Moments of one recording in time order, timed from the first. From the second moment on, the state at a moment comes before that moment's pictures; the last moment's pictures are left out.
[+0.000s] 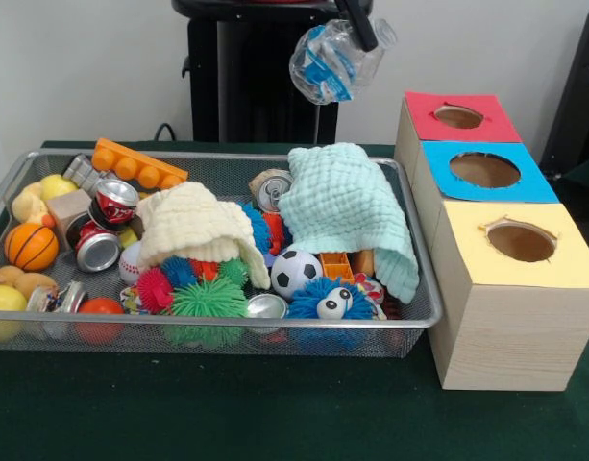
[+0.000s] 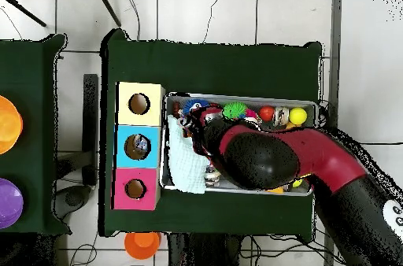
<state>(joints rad) -1.10 -0.85 1.15 2.01 -0.22 0.58 0.04</state>
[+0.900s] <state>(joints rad) -1.00 -0.85 1.14 2.16 -0.21 0.38 0.05</state>
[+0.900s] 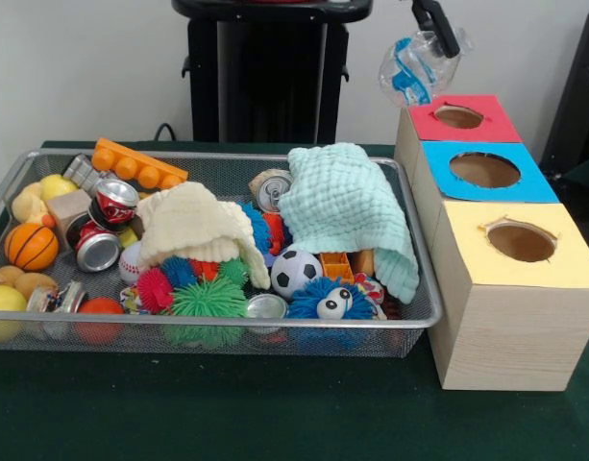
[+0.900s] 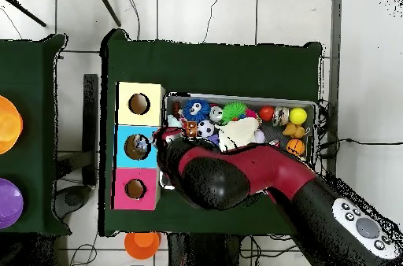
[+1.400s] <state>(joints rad) -0.97 -0.85 1.13 2.22 -0.21 0.26 0.06</state>
